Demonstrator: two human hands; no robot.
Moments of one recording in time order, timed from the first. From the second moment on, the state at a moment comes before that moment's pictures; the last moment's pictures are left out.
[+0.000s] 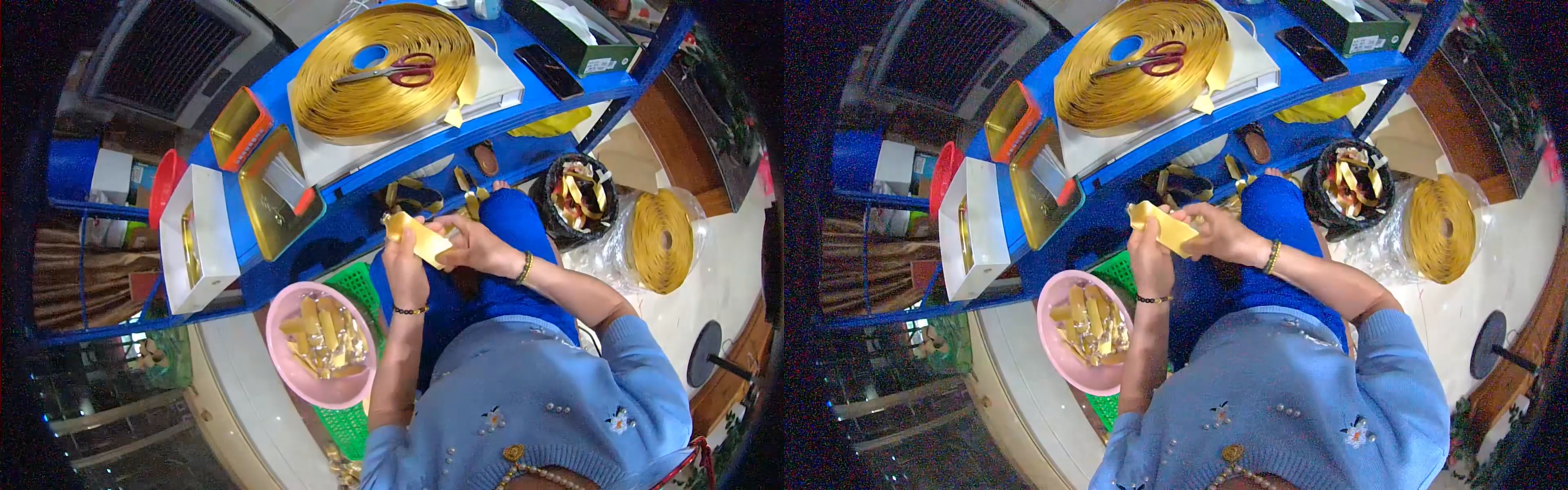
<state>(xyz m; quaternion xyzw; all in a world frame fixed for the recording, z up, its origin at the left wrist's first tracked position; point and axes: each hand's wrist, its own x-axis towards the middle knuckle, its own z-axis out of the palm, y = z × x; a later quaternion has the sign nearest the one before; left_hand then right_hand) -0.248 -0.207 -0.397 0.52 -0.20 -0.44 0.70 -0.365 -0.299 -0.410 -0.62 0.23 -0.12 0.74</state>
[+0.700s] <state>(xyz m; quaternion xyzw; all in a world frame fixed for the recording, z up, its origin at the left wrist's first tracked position) -0.260 -0.202 -0.393 0.59 -0.30 -0.47 0.58 -0.353 -0.328 -0.374 -0.66 0.20 -0.08 0.72</state>
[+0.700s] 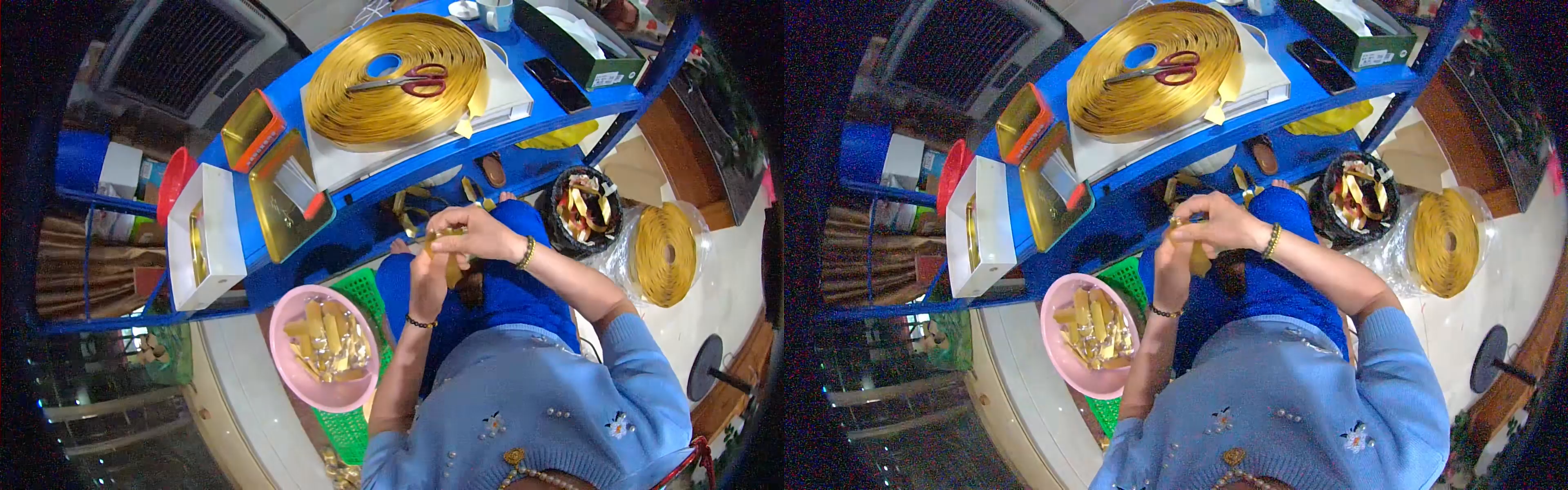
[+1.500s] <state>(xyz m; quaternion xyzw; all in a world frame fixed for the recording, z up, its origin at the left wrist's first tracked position) -0.245 -0.207 -0.409 0.63 -0.60 -0.20 0.45 -0.343 -0.309 -0.390 -0.91 0.13 -0.26 0.30</state>
